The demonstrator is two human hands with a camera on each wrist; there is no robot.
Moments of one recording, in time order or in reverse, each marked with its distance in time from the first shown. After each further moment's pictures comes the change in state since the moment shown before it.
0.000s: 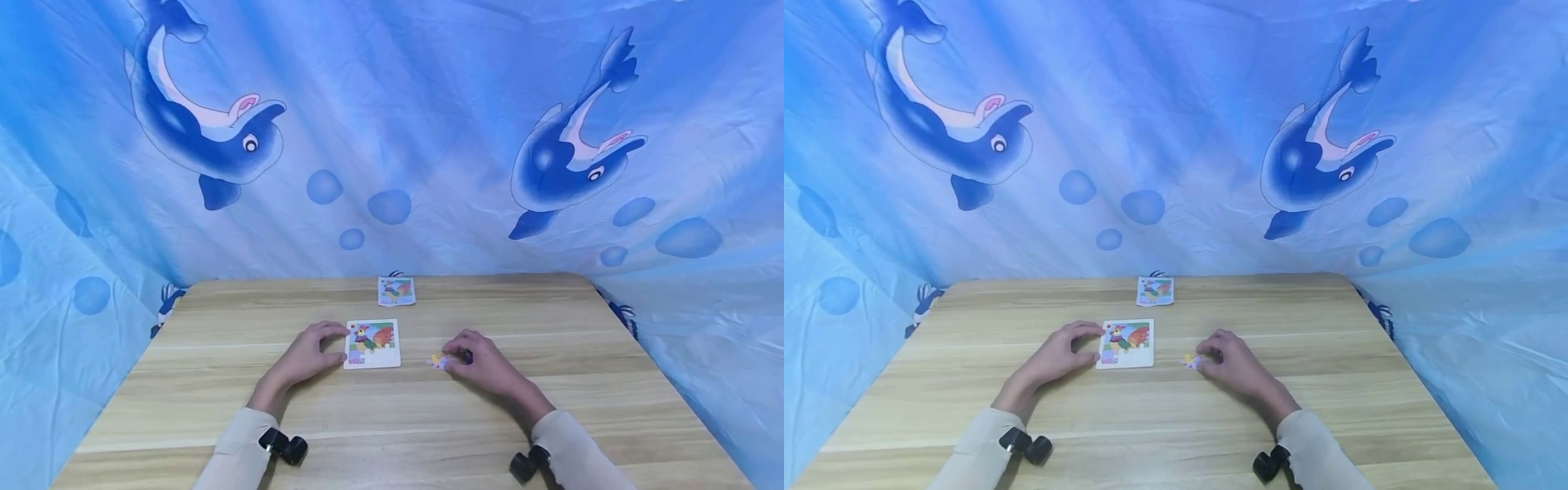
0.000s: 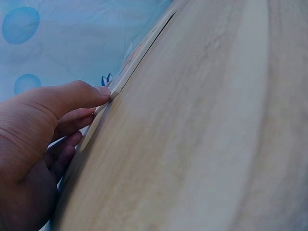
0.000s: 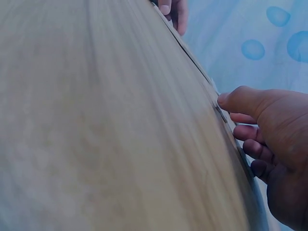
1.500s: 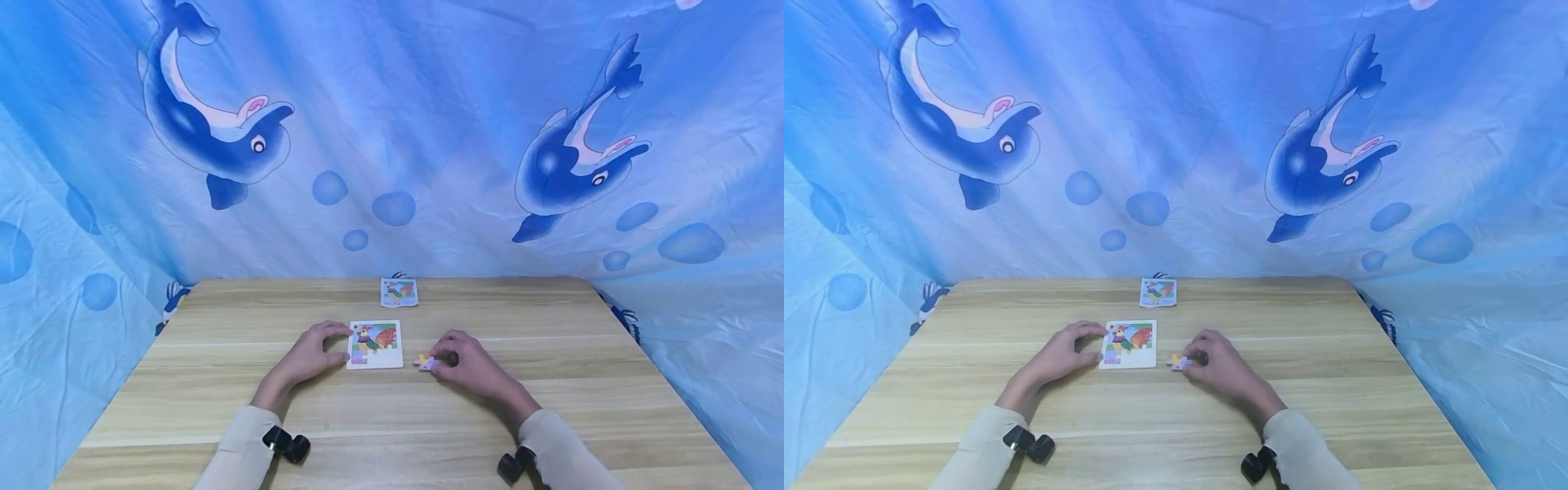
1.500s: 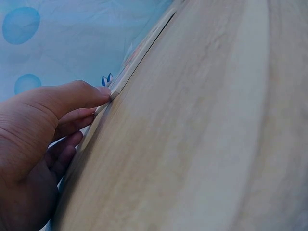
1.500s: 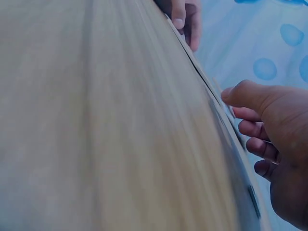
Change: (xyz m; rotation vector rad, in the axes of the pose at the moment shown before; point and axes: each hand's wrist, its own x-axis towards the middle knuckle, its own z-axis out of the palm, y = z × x) left_hand 0.000 0.002 -0.001 0.003 0.004 -0.003; right_hand 0.014 -0.021 0.014 -0.044 -0.025 -0.036
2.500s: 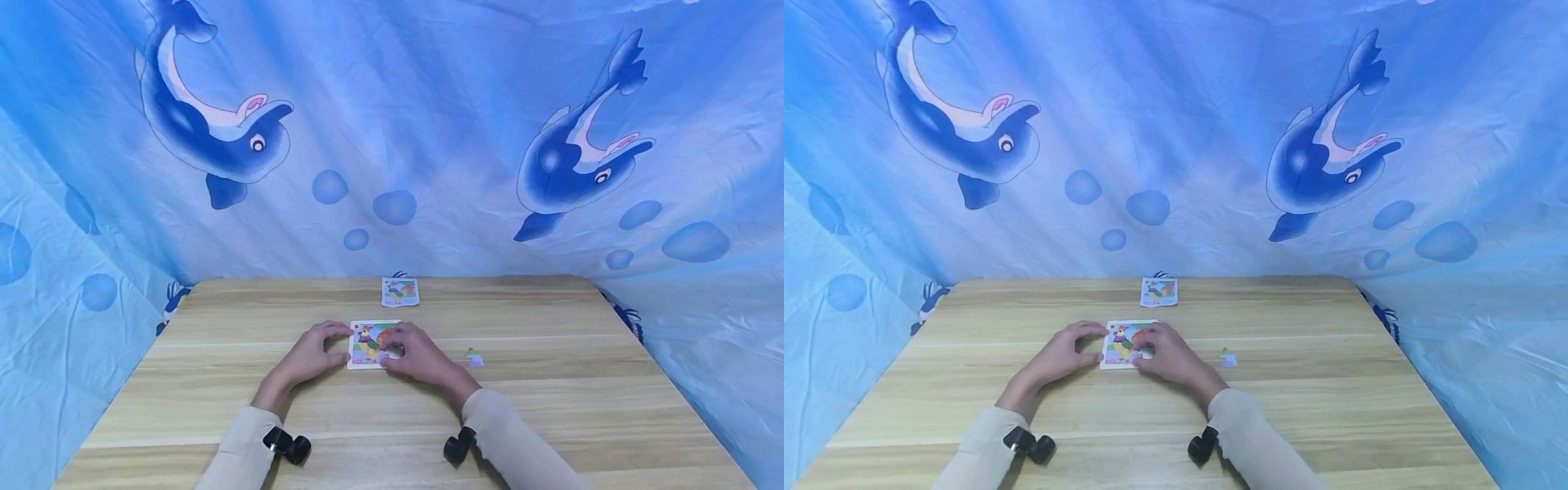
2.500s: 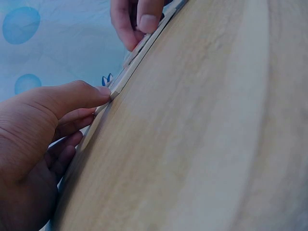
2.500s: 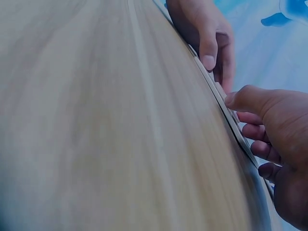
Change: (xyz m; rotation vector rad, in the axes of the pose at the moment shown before) left_hand 0.000 0.002 0.000 -0.004 0.003 -0.012; right_hand 0.064 -0.045 0.055 0.006 -0.099 -0.076
